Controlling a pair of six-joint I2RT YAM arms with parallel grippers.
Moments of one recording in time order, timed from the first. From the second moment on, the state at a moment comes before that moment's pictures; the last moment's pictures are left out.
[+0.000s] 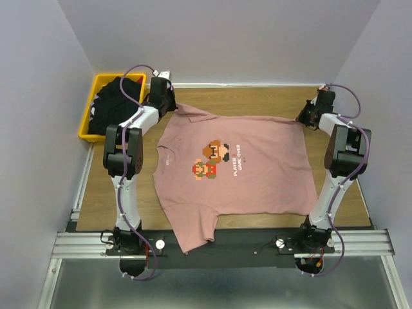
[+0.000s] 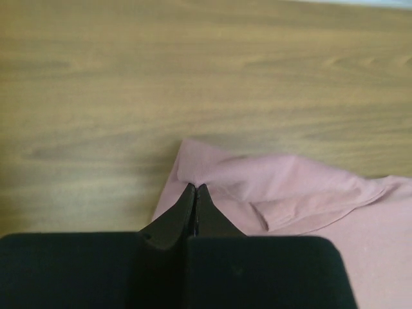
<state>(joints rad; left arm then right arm) -0.17 2.14 1.61 -0.04 0.04 -0.25 -0.19 2.09 1.43 -0.08 -0.17 0.30</state>
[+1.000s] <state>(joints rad) -0.13 1.84 1.54 -0.28 0.16 -0.39 -0.19 1.87 1.33 -0.12 -0.09 0.33</state>
